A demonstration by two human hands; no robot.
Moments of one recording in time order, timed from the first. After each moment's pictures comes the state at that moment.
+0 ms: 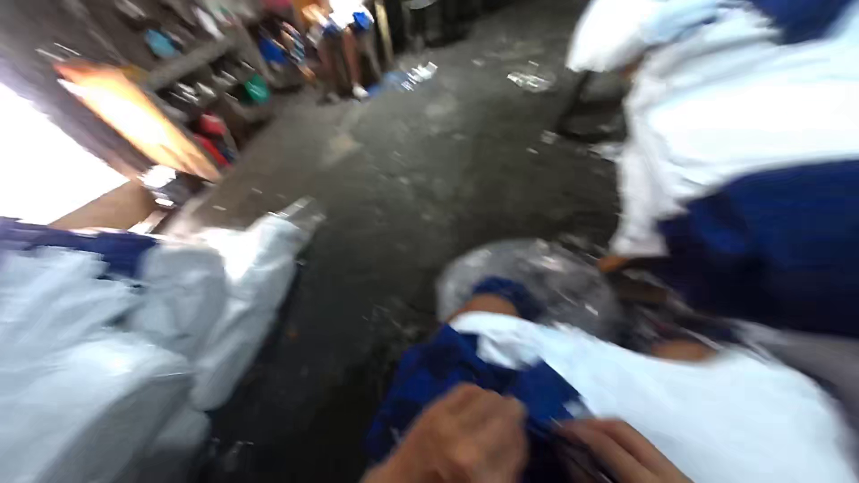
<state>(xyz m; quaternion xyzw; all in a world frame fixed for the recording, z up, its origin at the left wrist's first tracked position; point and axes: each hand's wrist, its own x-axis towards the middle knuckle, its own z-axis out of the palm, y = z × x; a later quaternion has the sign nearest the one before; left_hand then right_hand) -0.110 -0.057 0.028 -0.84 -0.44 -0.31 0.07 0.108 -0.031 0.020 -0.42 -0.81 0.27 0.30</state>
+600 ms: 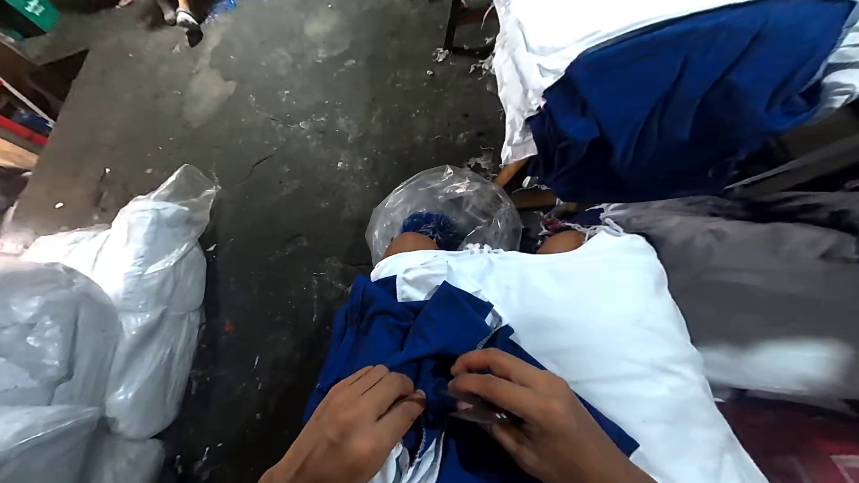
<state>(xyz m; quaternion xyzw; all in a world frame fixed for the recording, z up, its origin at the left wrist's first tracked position) -0.143 -0.070 0.005 -0.88 -0.37 -0.27 -0.13 0.114 -0.041 -0.019 -0.33 -0.81 0.32 0.36</state>
